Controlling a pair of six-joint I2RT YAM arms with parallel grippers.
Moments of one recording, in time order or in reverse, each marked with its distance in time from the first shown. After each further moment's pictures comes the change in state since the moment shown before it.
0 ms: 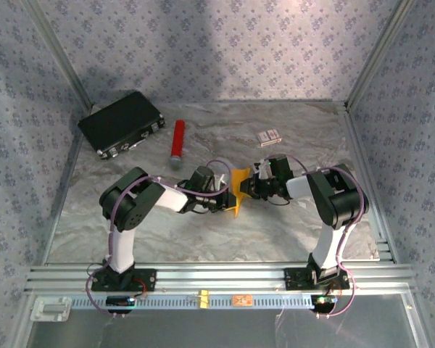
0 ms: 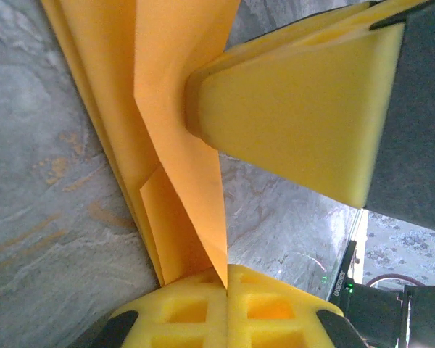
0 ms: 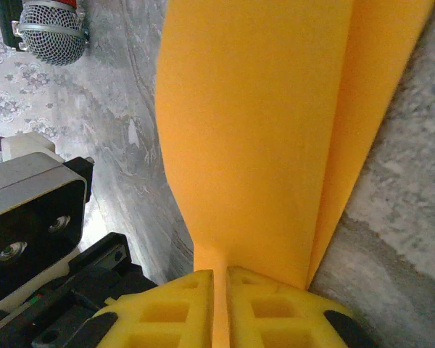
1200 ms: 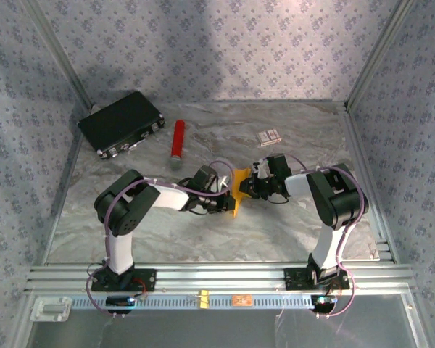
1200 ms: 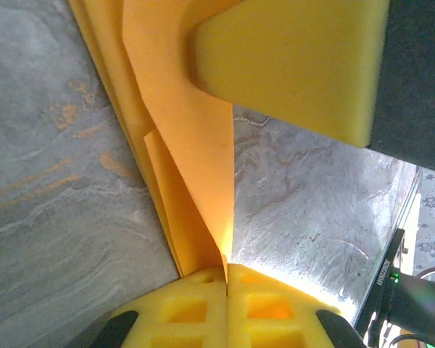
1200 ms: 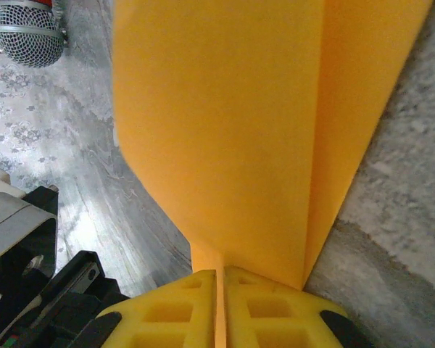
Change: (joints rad) left arm -0.035 -0.063 0.043 -0.240 -0.074 0.128; right arm 0.014 -0.002 0.041 -0.101 0.041 -0.008
